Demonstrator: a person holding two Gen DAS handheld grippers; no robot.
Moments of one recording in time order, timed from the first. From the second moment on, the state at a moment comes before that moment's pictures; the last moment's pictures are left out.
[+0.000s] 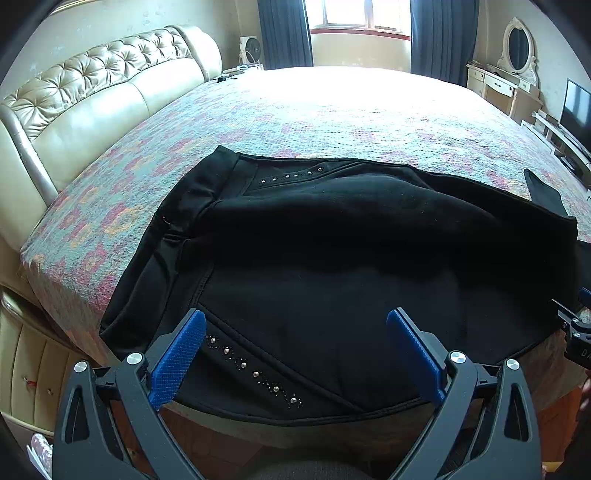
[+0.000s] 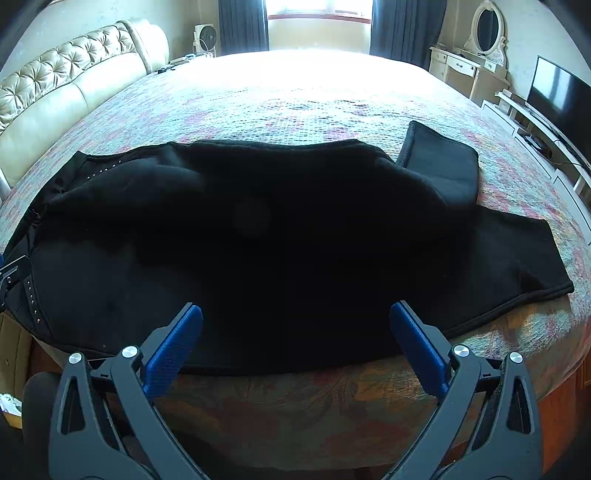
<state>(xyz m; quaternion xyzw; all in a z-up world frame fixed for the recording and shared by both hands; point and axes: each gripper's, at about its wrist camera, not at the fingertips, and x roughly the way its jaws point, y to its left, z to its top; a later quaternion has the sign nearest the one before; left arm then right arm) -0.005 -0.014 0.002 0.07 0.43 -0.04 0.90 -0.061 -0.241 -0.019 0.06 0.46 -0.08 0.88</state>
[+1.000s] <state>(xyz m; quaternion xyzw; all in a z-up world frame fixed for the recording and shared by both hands) -0.005 -0.014 0.001 0.07 0.43 -0.04 0.90 -0.058 -0.236 -0.024 0.06 0.46 -0.07 0.88</state>
